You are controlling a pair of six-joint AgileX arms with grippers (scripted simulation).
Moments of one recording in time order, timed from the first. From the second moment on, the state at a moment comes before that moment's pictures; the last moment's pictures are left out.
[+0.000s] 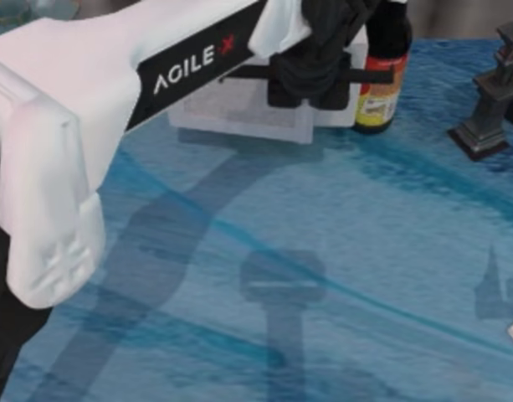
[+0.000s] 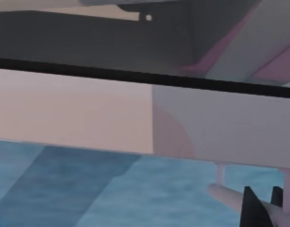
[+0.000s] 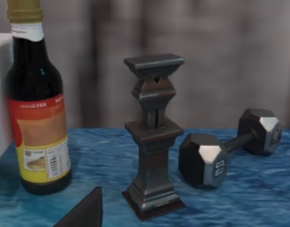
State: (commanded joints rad) left arm -0.71 2.33 2.19 -0.98 -0.29 -0.55; right arm 0.00 0.00 0.00 0.00 0.00 0.00
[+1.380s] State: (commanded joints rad) left arm -0.71 2.25 2.05 -0.91 -0.26 -0.48; right arm 0.00 0.00 0.00 0.00 0.00 0.00
